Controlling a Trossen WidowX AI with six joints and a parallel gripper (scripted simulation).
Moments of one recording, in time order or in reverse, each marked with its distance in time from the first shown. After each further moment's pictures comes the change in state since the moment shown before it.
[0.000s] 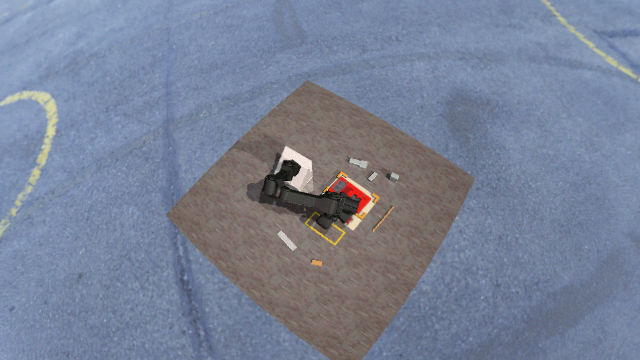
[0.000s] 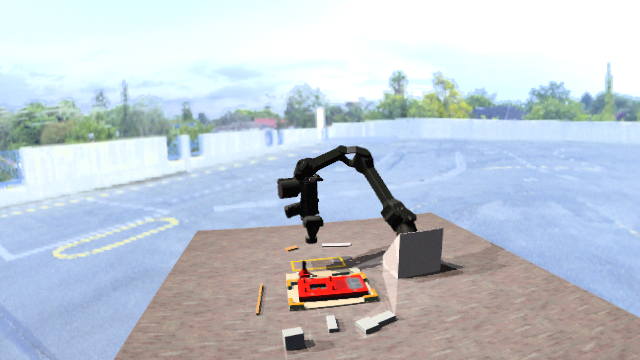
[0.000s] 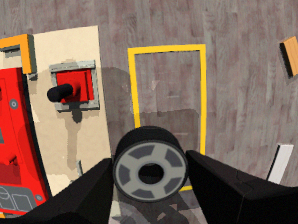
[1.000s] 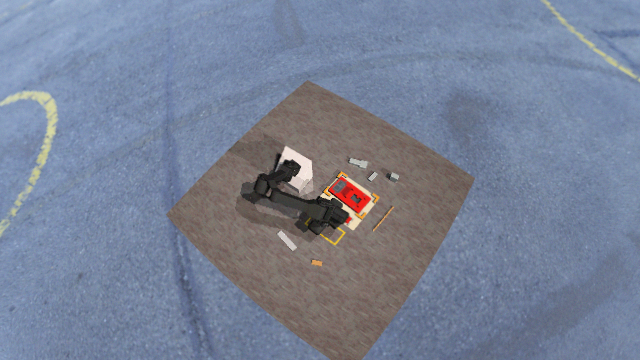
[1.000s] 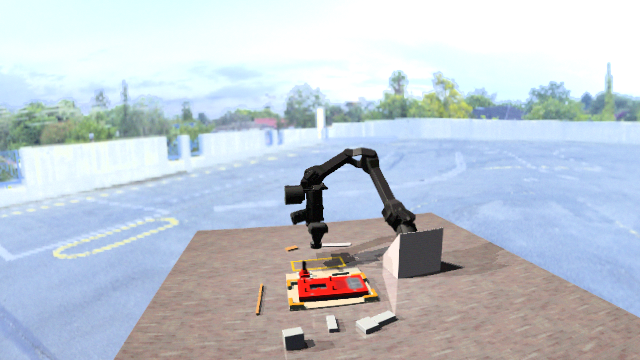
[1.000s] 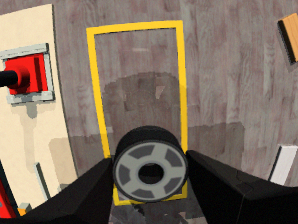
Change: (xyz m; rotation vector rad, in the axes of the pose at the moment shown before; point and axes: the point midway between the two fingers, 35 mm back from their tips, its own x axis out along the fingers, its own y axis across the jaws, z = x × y) arm 0.034 -0.034 -0.020 0.004 -0.010 -0.001
